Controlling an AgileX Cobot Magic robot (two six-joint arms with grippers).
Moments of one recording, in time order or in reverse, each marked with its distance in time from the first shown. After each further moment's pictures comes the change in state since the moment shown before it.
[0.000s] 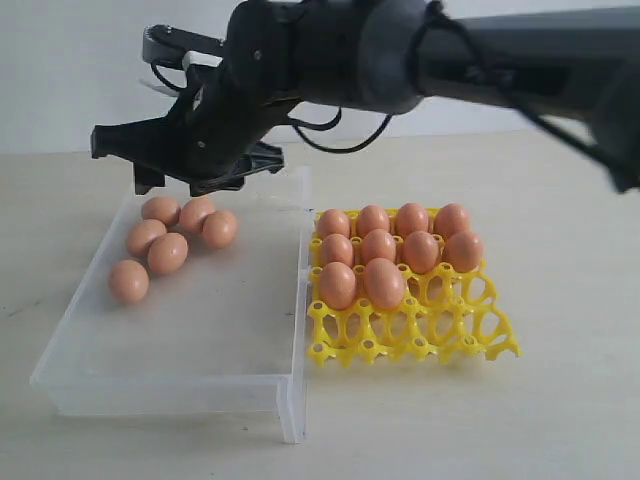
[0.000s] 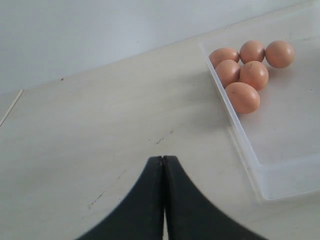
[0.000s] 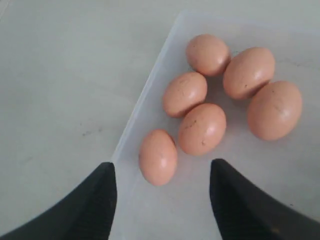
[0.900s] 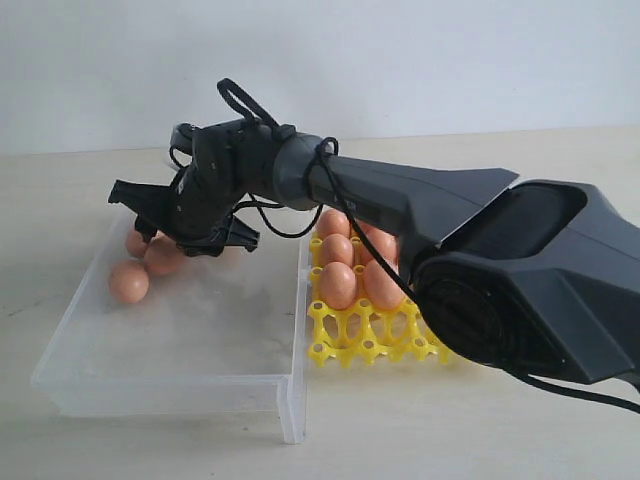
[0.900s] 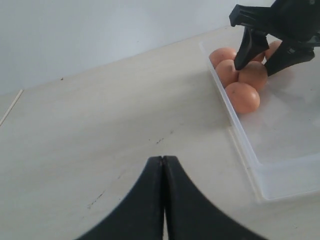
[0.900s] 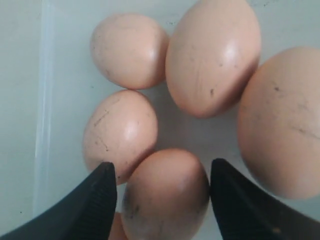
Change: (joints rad) left arm 0.000 0.000 0.000 0.000 0.000 0.000; right arm -0.009 0.454 -0.446 -0.081 0.057 0.431
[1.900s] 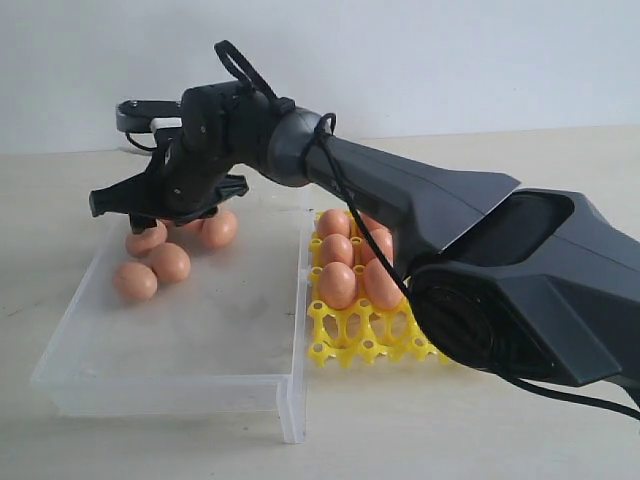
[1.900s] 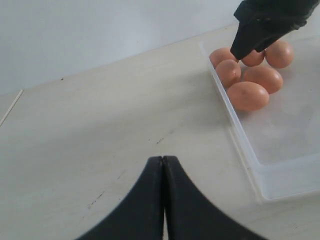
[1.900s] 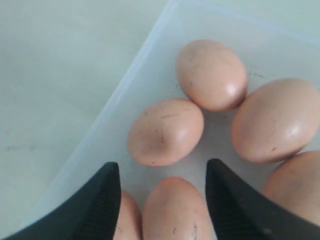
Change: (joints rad) left arm 0.000 0.000 0.000 0.000 0.000 0.000; right arm 0.000 0.023 -0.194 0.015 0.186 -0.598
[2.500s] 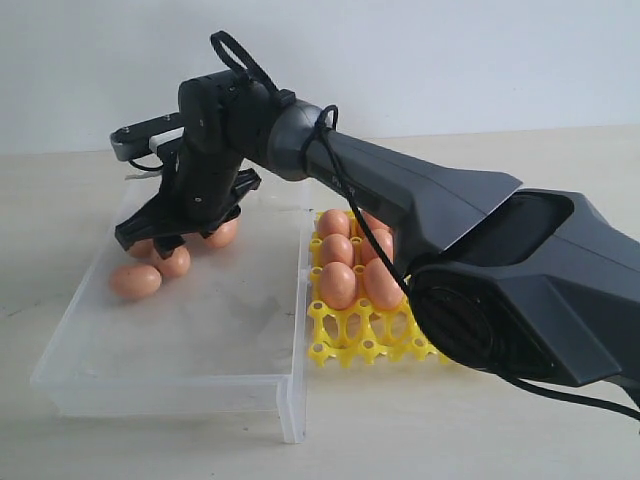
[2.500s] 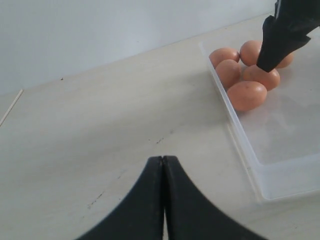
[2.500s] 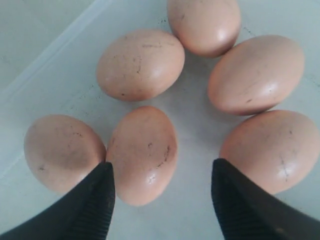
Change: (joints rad) left arm 0.000 0.000 0.000 0.000 0.000 0.000; right arm 0.000 0.000 -0.025 -0.076 0.194 -0.159
